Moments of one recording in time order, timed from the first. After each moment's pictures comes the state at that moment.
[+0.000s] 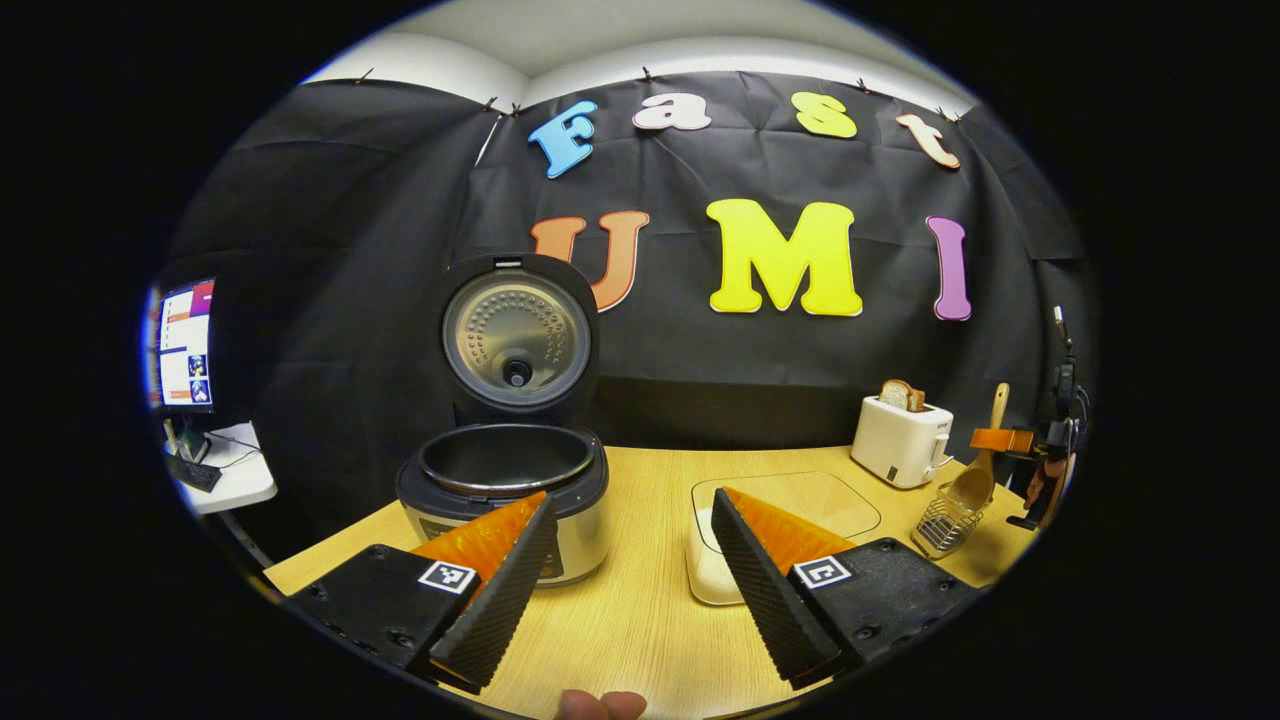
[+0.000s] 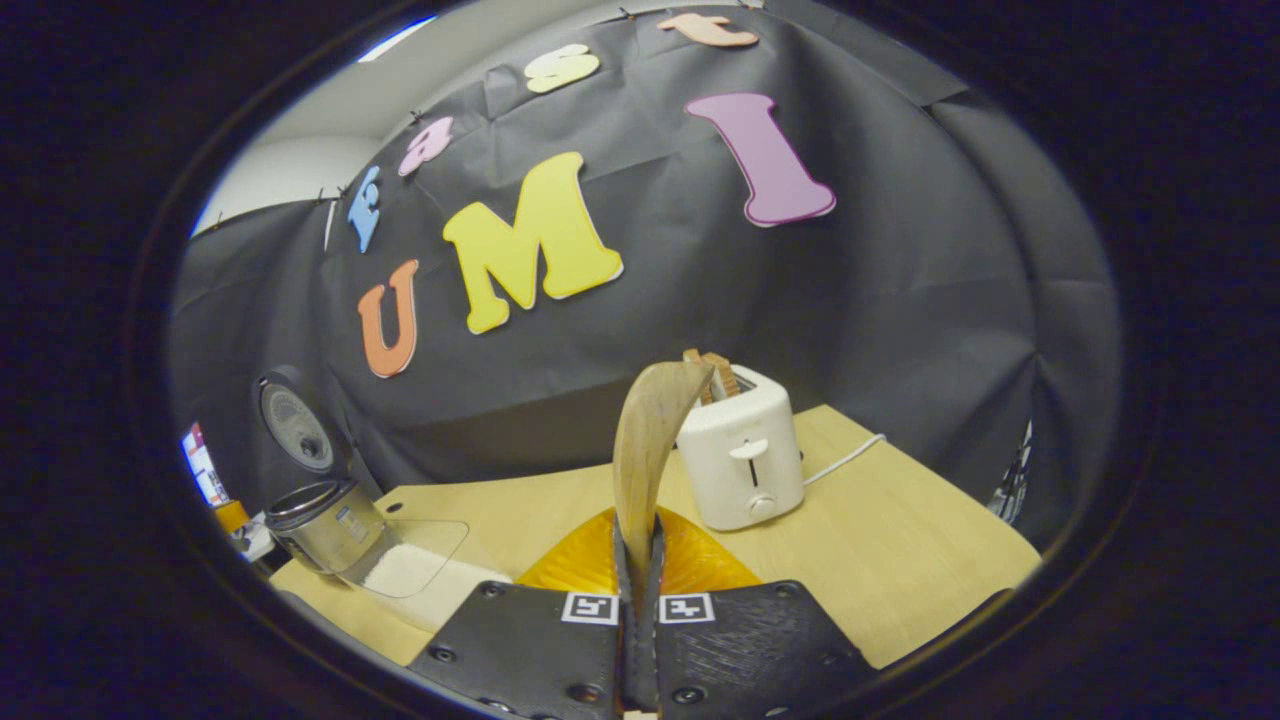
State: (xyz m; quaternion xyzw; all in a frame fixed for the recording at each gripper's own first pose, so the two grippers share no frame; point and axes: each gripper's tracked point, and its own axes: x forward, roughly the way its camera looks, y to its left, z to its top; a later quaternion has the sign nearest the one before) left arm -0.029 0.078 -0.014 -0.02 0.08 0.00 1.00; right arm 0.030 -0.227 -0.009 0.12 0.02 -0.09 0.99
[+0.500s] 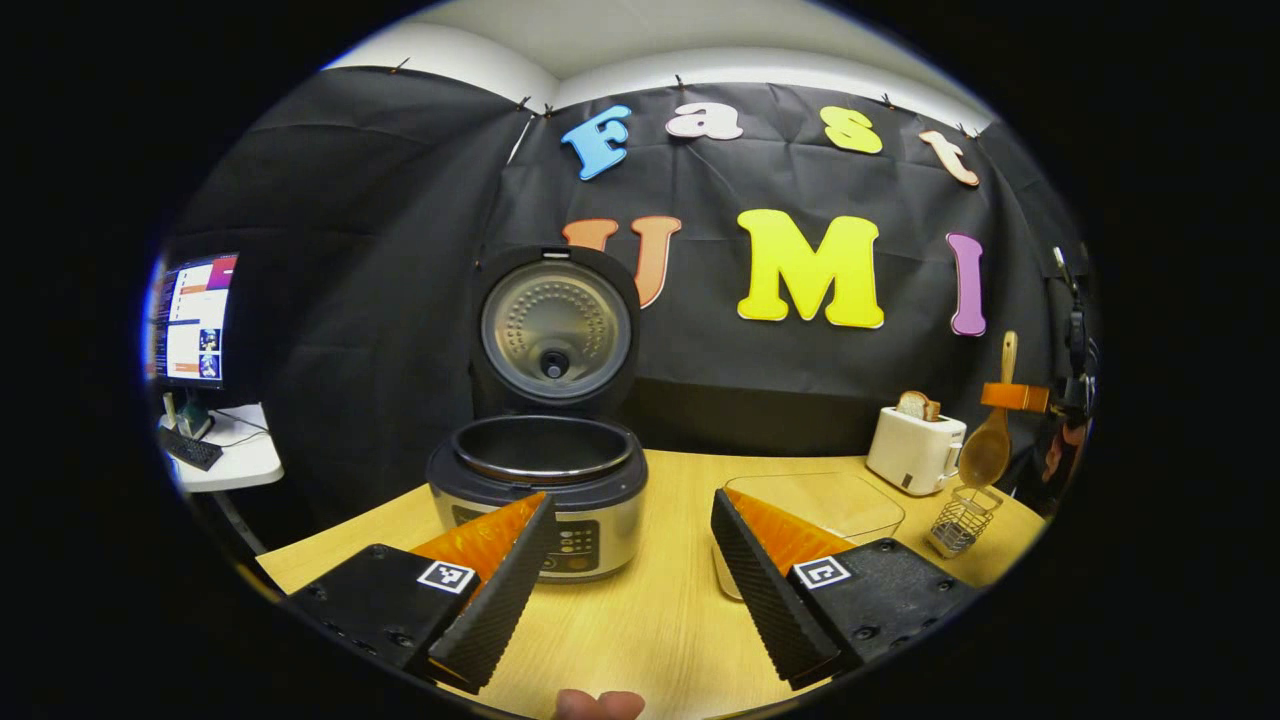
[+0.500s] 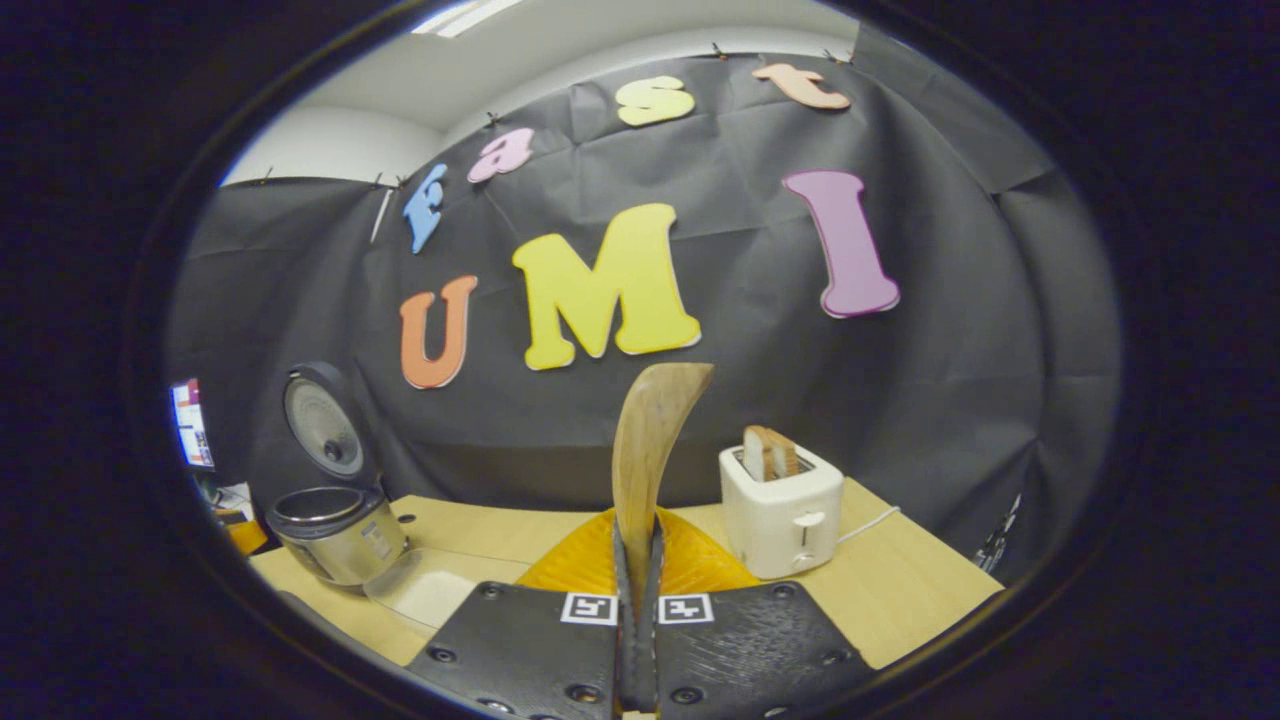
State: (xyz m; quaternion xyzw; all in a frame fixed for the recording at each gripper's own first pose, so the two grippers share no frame) left arm -0.040 0.125 -0.027 -0.04 0.06 0.03 1.00; right arm 0.037 -0.111 0.066 0.05 -0.04 -0.06 1.00
